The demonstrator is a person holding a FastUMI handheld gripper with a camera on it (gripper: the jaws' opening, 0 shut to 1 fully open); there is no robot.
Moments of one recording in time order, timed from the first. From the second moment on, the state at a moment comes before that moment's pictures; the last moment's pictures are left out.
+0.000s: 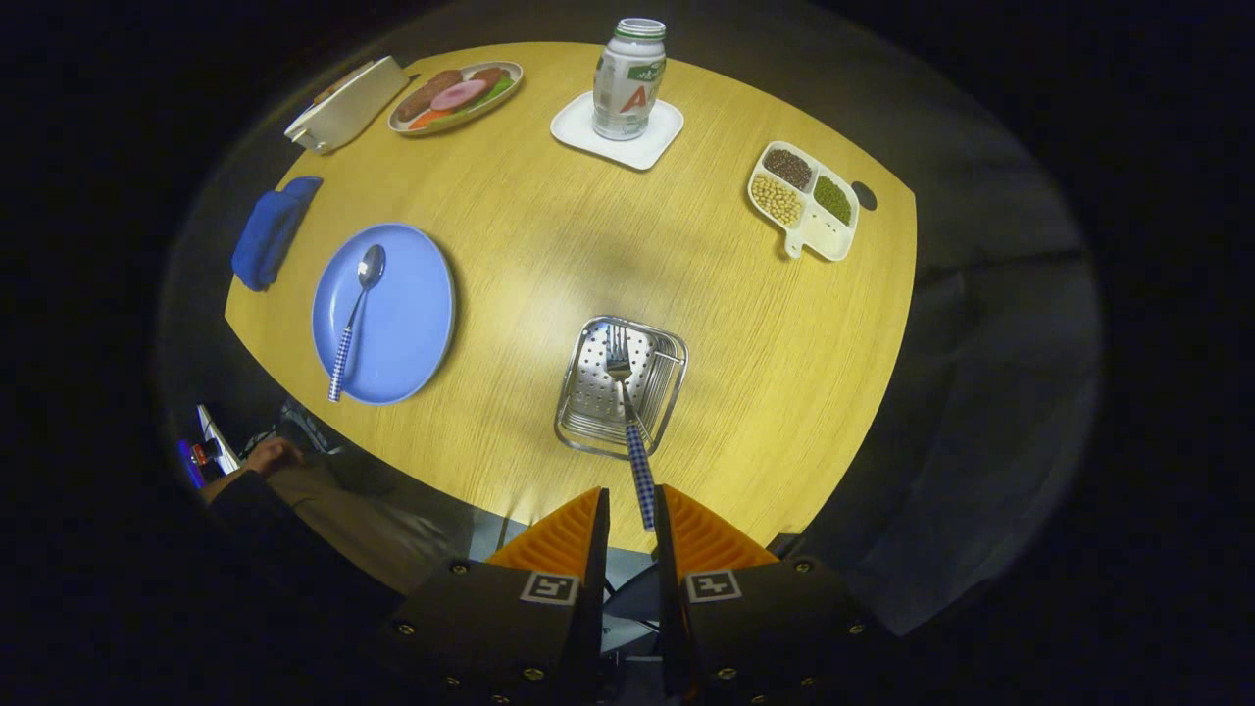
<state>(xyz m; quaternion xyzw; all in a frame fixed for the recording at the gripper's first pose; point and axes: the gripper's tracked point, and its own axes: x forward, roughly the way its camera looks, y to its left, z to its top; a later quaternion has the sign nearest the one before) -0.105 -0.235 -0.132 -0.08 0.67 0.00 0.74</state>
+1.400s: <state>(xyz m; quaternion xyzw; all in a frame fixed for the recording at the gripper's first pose) -0.084 0.024 -0.199 0.07 0.60 0.08 0.79</state>
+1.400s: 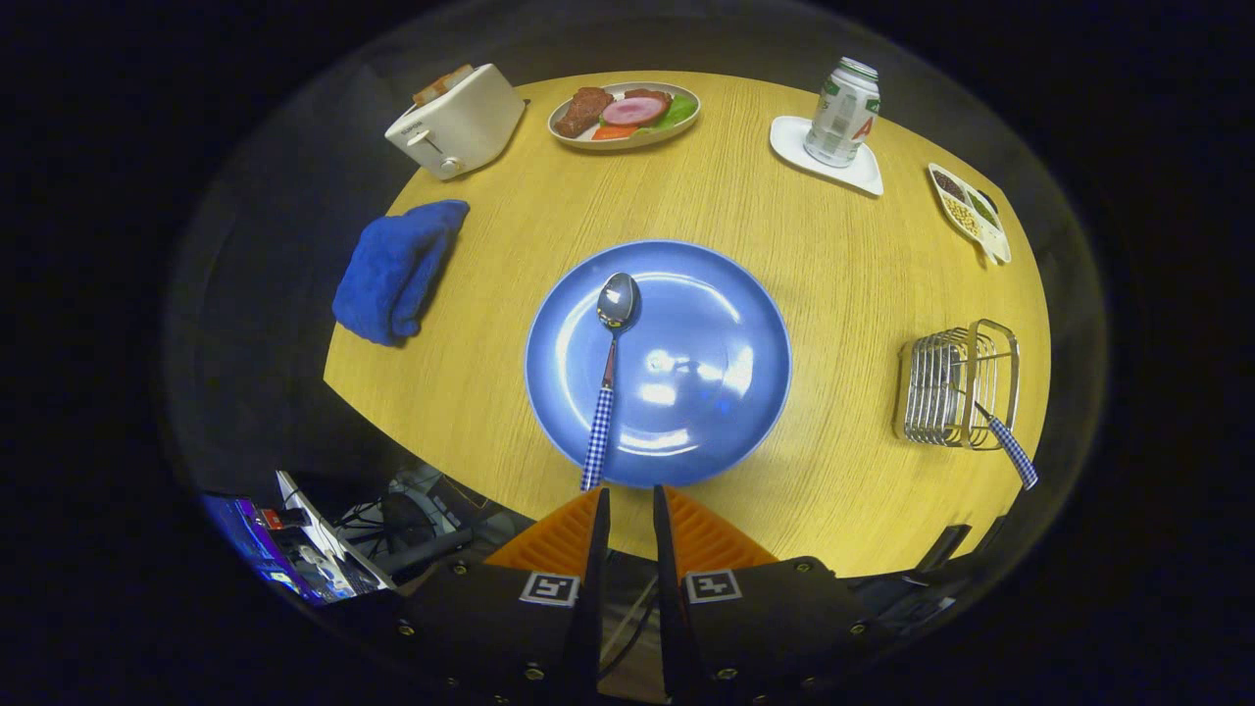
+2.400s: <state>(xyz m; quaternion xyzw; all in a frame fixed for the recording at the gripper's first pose) -0.047 0.057 -0.244 0.05 0.63 0.07 0.77</state>
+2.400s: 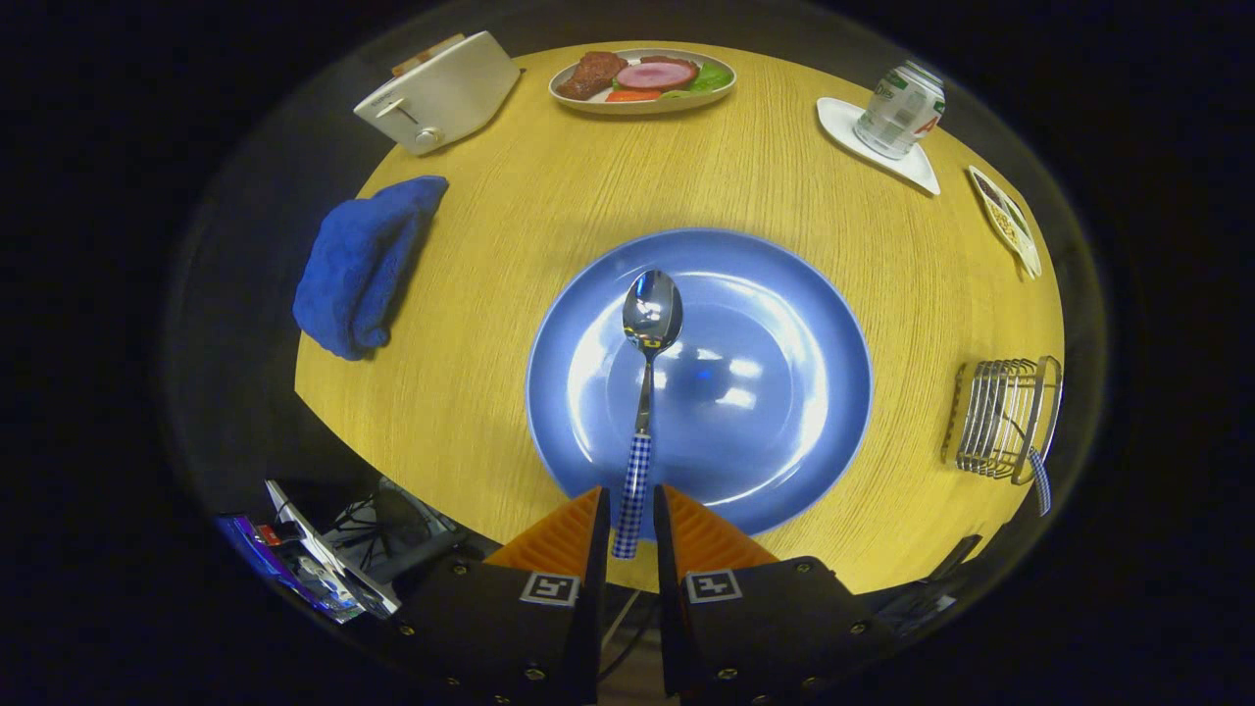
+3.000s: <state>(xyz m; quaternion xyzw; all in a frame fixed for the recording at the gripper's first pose) -0.049 0.063 -0.275 0.02 0.66 0.07 0.75</state>
